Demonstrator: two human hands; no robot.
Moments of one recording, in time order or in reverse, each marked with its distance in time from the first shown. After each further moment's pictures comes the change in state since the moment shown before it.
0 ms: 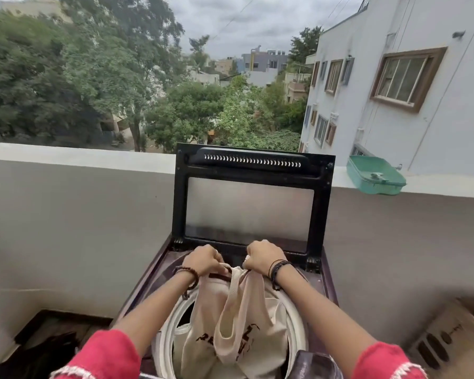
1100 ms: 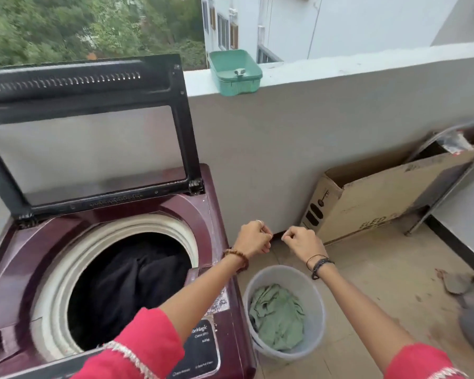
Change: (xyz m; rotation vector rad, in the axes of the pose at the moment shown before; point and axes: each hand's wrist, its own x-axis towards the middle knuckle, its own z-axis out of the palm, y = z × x) left_hand -0.042 0.252 0.265 -0.411 -0.450 0.217; right_hand -0.185 0.312 0.085 0.430 0.134 0.663
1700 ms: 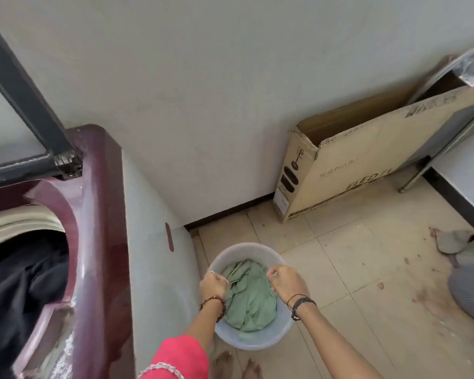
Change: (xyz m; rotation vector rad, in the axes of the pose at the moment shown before) left_hand 0.113 -0.169 0.206 0.081 0.261 -0.649; right_hand 0.067 0.215 0.094 0.073 -0.296 0.231
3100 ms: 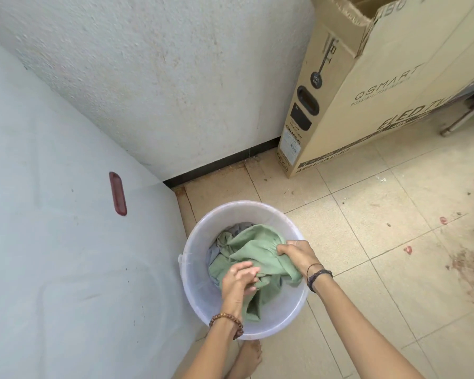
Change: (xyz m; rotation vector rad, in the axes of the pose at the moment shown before) left_hand 0.073 -0.080 0.173 -0.791 -0.405 -0.123; right_hand 0.157 0.119 0.100 0.643 -0.133 0.317
